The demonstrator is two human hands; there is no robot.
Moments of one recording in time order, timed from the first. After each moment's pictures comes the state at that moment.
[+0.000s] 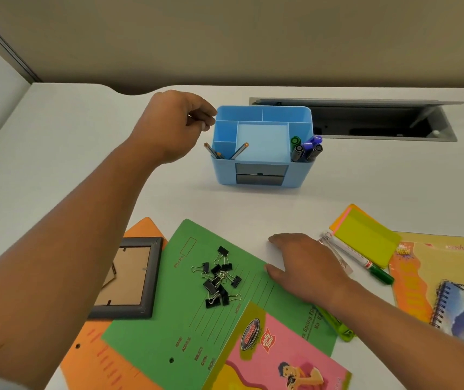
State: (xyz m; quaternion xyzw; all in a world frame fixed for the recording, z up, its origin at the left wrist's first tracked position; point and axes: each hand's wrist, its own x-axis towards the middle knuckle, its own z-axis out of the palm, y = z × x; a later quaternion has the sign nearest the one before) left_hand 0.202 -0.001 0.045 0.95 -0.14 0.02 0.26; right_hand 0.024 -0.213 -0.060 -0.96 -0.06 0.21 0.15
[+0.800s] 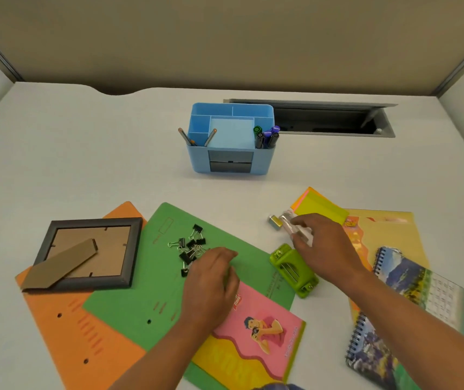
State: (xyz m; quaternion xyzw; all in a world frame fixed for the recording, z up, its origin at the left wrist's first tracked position) left_hand -0.064 -0.052 -0.114 0.94 -0.15 0.05 0.32; right_hand -0.033 -0.295 -0.063 -0.96 0.04 0.02 0.28
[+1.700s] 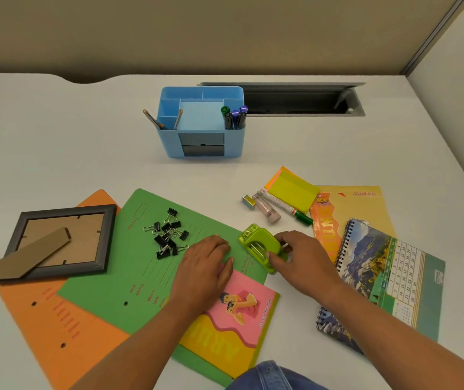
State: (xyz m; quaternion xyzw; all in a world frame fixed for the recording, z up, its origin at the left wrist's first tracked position) left_hand -0.076 -0.075 -0.137 0.94 -0.25 0.02 0.22; right_hand -0.102 -0.303 -0.085 -0.93 0.08 0.09 0.34
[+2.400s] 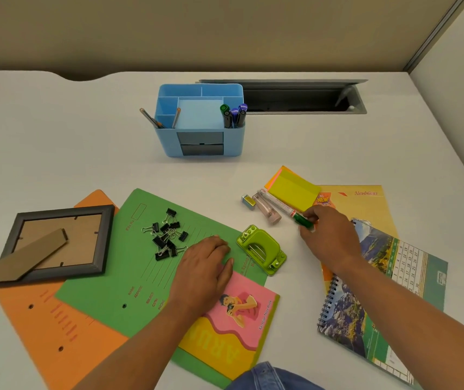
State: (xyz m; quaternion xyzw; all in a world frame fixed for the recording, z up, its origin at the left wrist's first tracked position) left_hand -0.077 -0.076 -0.139 0.94 -0.25 0.01 0.22; right_hand -0.071 -0.355 -0.093 -0.95 0.19 0.01 0.25
